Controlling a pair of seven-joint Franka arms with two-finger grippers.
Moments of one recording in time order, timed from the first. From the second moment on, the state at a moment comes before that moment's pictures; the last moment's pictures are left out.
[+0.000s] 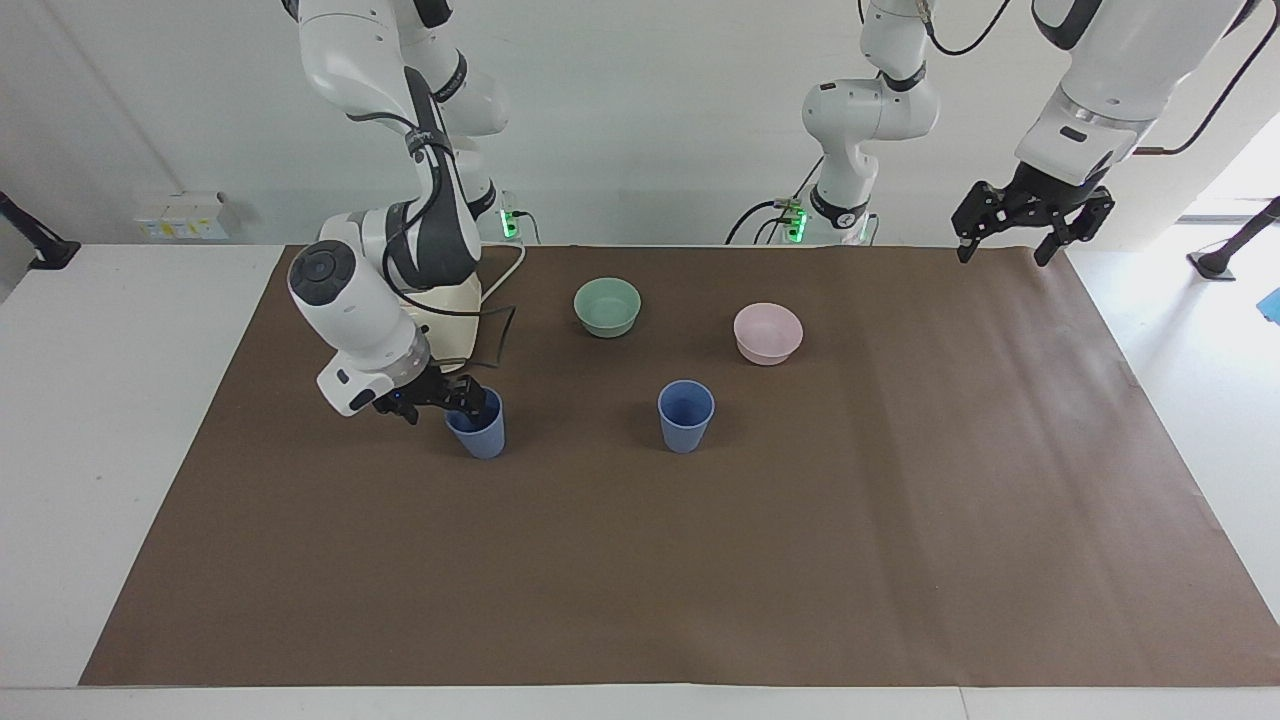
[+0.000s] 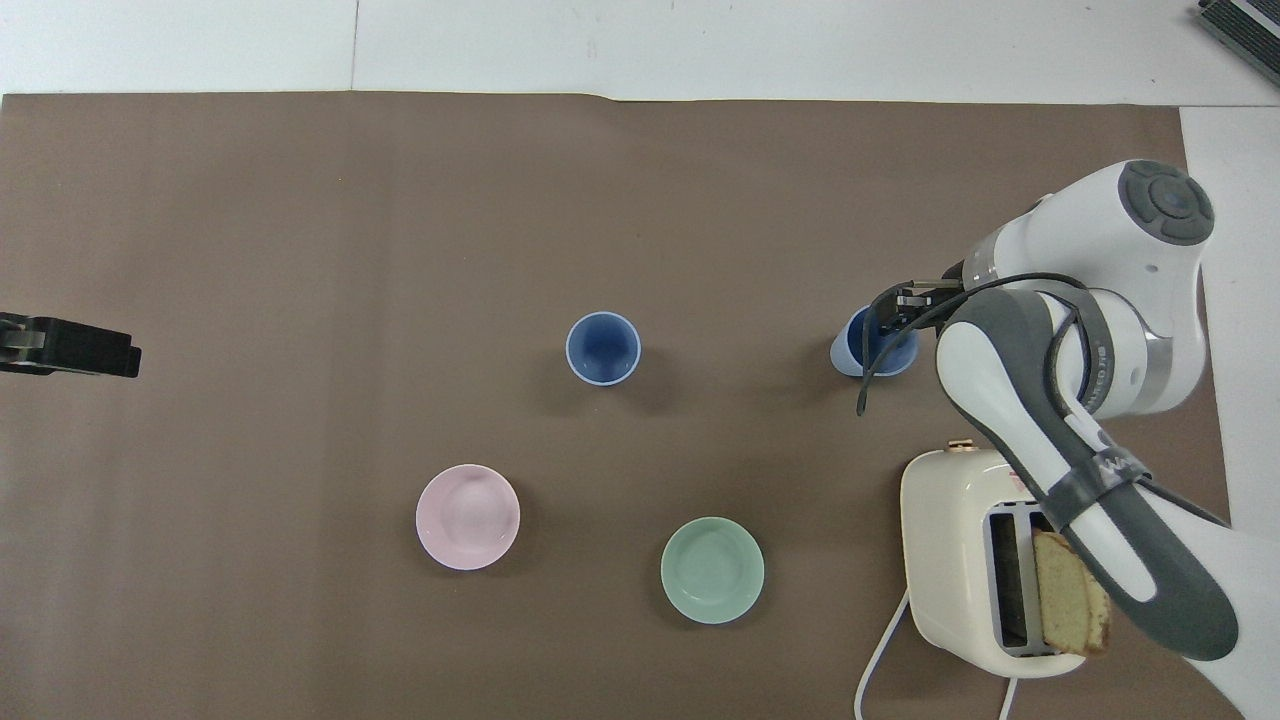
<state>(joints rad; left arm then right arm) -0.06 -0.09 -0.04 -1.57 0.00 1.51 0.04 -0.09 0.29 0.18 -1.84 0.06 2.08 0.11</state>
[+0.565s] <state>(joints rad) -0.06 -0.09 -0.04 -1.58 0.00 1.51 0.04 -0.05 0.29 0.19 -1.83 0.06 2.10 0.13</state>
